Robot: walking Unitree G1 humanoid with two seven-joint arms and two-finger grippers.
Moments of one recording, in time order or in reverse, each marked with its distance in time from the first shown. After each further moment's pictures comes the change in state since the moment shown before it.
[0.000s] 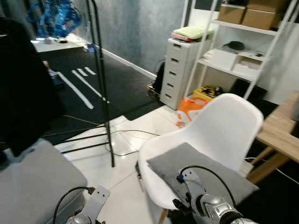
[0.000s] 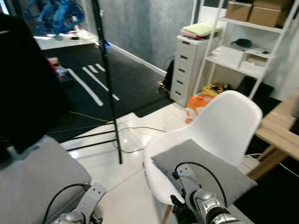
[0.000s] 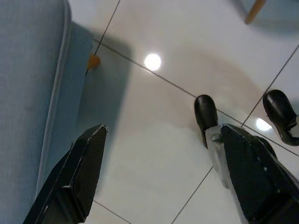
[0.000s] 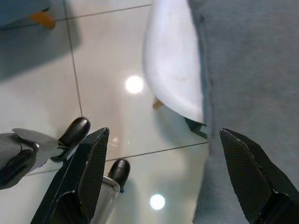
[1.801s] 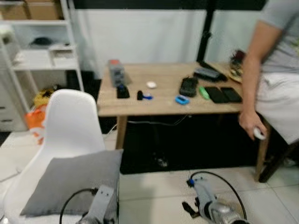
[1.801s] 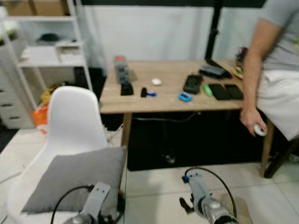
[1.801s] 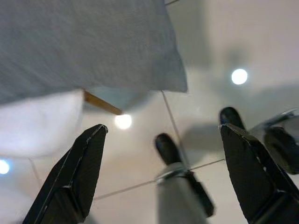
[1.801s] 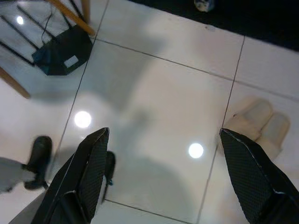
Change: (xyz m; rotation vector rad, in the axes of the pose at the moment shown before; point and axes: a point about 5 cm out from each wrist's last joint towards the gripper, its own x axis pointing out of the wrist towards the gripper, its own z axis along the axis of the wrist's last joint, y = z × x) left arm 0.001 -0.019 0.002 -0.158 -0.047 0.004; right arm -0.005 -0.010 -0.018 0.084 -0.025 -0.092
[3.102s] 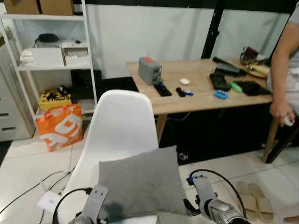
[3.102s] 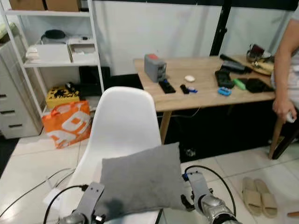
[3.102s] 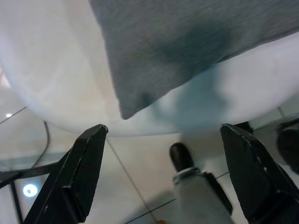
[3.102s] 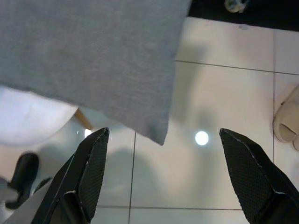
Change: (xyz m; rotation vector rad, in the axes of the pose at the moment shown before) left arm -0.002 0.021 -0.003 0.001 0.004 0.030; right arm 0.002 0.002 0.003 -0.010 -0.003 -0.038
